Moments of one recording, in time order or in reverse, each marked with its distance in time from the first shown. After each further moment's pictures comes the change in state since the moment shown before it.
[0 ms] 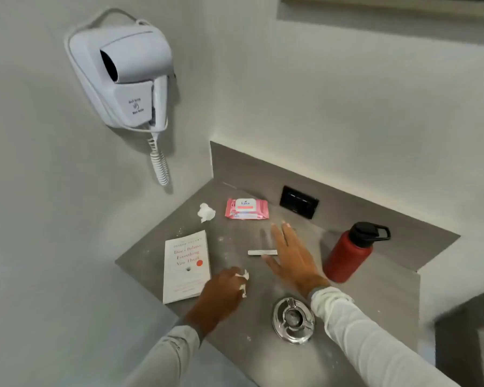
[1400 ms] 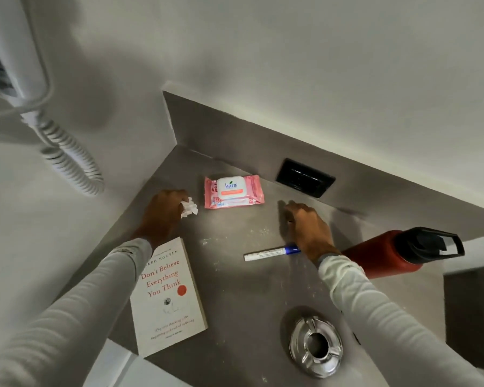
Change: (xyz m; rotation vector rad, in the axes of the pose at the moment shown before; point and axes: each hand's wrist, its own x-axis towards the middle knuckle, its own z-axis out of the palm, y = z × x) left_hand 0.210 -0.188 -0.040 -0.152 0.094 -0.009; right_hand 0.121 0.075 0.049 0.026 -0.135 0.417
